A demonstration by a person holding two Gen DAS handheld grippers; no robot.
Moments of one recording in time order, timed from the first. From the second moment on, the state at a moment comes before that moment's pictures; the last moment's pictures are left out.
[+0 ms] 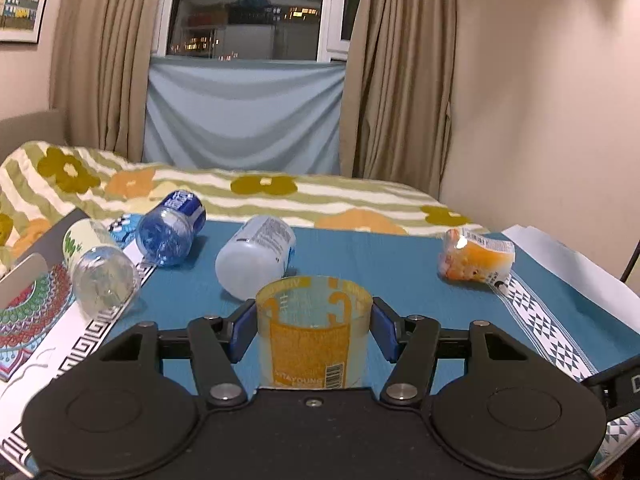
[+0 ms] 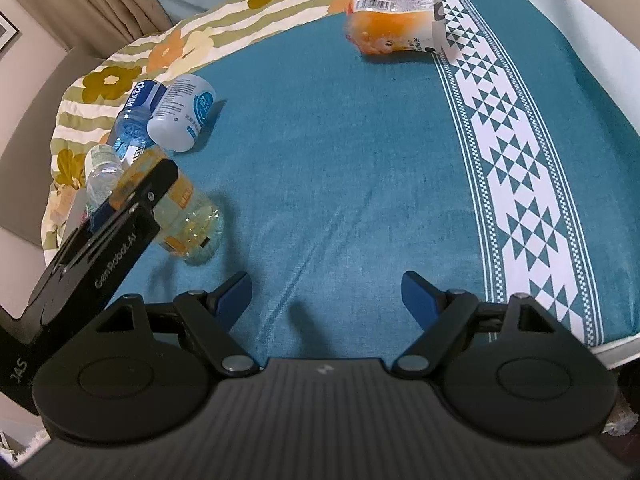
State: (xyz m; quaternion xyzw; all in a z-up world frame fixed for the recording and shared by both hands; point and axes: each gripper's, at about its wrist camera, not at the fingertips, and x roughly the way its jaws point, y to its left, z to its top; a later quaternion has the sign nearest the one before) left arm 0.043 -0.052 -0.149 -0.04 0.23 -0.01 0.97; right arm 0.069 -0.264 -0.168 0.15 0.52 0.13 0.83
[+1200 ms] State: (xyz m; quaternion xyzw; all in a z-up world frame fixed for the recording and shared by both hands) left arm 0.004 -0.009 -0.003 -0.08 0.36 -0.02 0.93; right arm 0.041 -0.248 -0.038 0.08 0.42 0.10 0.90
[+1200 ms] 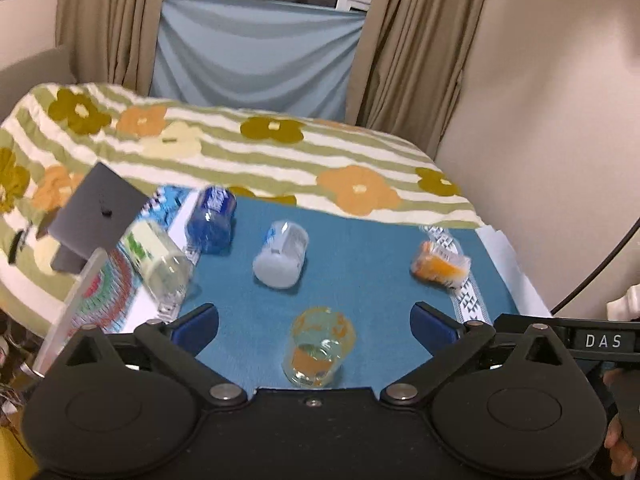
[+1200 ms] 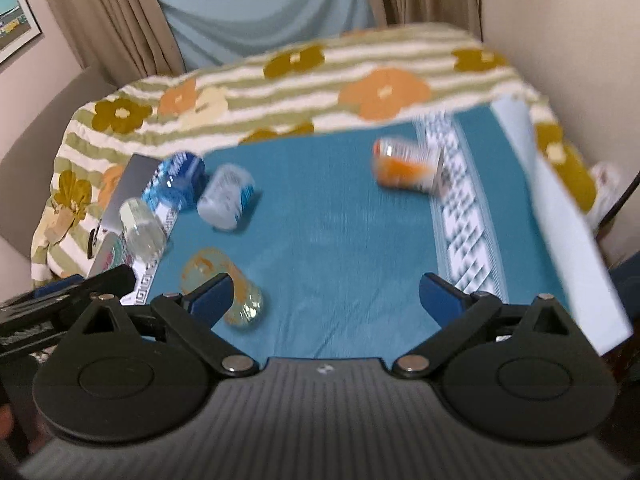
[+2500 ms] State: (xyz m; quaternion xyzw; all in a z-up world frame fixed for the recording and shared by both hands) left arm -0.020 0.004 0.010 0.00 0.38 0.00 0.92; right arm -0.007 -0.220 -0.010 0.00 0.40 0.02 0.92
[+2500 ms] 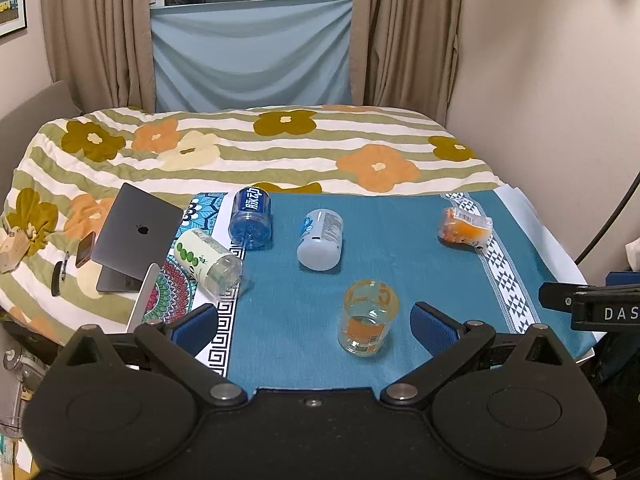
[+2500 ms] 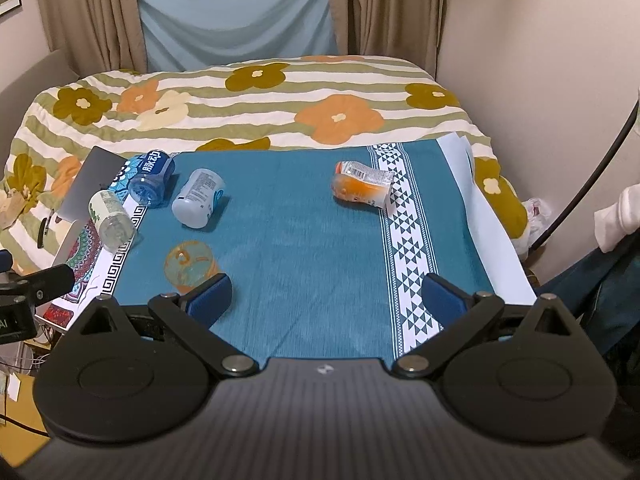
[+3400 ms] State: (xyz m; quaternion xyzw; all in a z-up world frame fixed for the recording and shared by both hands) left arm -0.018 0.005 0.010 0.01 0.38 0.00 0.93; right arm 0.001 -0.222 -0.008 0.00 0.40 0.02 0.92
